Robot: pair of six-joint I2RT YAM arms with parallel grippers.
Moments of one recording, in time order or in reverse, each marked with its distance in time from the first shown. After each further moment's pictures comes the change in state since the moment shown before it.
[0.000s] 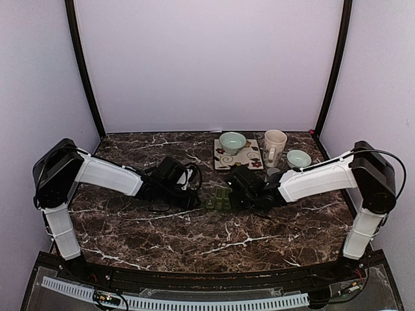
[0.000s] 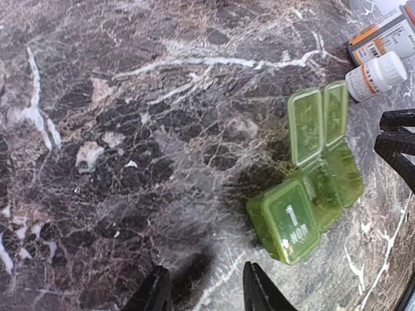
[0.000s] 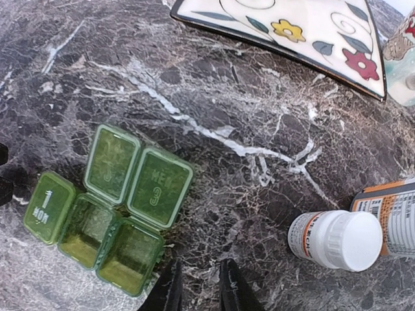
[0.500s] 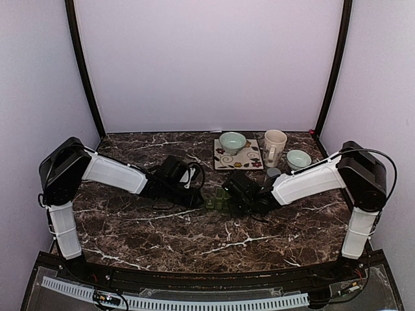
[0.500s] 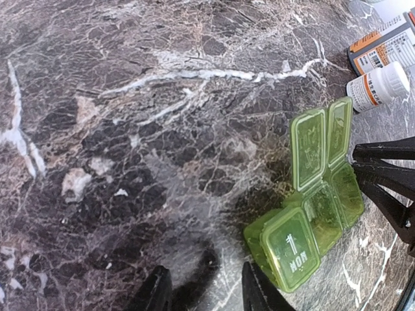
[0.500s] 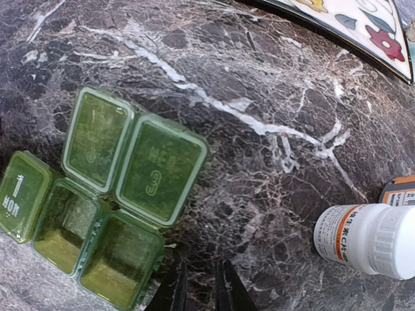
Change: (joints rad) left arm 0.013 0.066 0.053 0.017 0.034 0.000; right arm -0.001 0.081 0.000 0.019 -0.025 0.003
